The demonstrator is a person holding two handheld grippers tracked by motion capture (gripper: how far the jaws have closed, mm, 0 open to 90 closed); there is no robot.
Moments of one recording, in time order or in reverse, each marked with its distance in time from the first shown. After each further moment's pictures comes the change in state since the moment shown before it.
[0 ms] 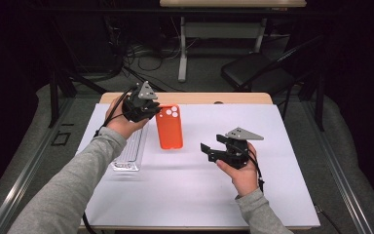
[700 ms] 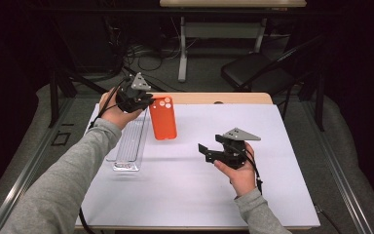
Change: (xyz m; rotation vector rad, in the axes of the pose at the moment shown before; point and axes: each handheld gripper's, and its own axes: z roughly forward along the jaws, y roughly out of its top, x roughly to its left) left arm 0.033 -0.003 0.003 -0.006 0.037 -0.011; right arm 0.004 -0.002 0.005 -0.003 -0.006 0.003
